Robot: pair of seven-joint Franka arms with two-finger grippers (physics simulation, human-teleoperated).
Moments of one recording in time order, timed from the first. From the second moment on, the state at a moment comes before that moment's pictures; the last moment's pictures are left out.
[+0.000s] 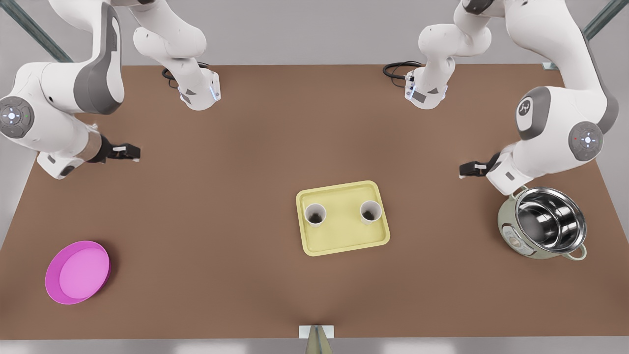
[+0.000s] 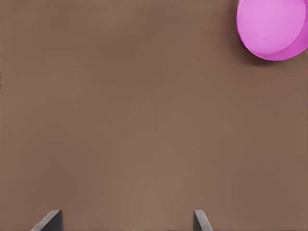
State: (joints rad) left arm -0.02 0.21 -0.04 -1.50 -0.10 1.55 -0.02; right arm -0.02 0.10 0.04 -1.54 -0.04 1.44 -0.06
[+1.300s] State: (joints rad) left arm 0.02 0.25 -0.04 -1.48 -0.06 1.68 -0.03; right arm 0.58 0.87 0.15 -1.29 -0.04 2.30 0.63
